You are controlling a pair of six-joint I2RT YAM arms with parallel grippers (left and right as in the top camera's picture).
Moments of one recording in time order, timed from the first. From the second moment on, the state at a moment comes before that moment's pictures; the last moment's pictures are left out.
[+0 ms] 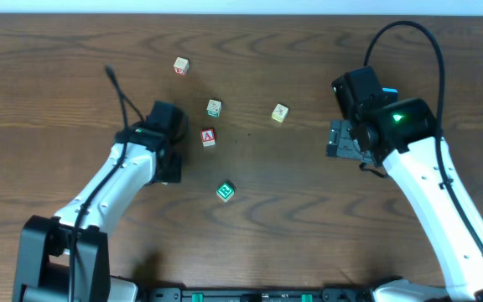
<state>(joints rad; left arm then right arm) -0.25 1.58 0.95 -0.82 -0.19 -0.25 0.34 1.47 1.42 -1.33 0.38 0.54</state>
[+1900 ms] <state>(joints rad) -0.30 1.58 0.85 -0.56 0.00 -0.90 0.34 1.47 1.42 -1.32 0.38 0.54</state>
